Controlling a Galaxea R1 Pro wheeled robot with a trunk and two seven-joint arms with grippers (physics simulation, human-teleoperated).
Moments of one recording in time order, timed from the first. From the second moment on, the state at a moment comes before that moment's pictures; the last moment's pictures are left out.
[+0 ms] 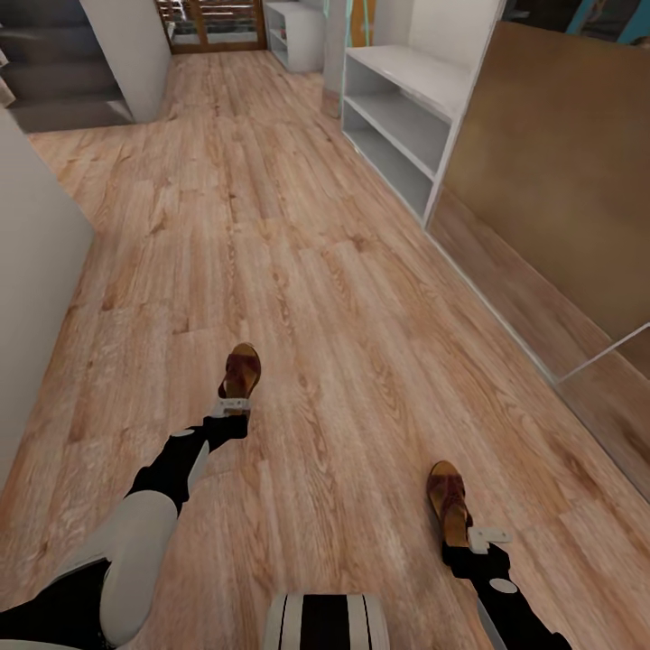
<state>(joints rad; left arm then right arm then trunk) -0.88 -0.05 0.36 -0.53 -0.31 0.20 -0.29 -0.39 -0.04 -0.14 -0.61 0.14 0.05 -0.08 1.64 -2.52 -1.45</state>
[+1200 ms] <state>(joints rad) -0.88 -0.05 0.33 -0.53 -0.31 0.20 -0.29 -0.39 -0.05 -0.15 -0.61 0.14 0.05 -0.08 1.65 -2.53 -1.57</state>
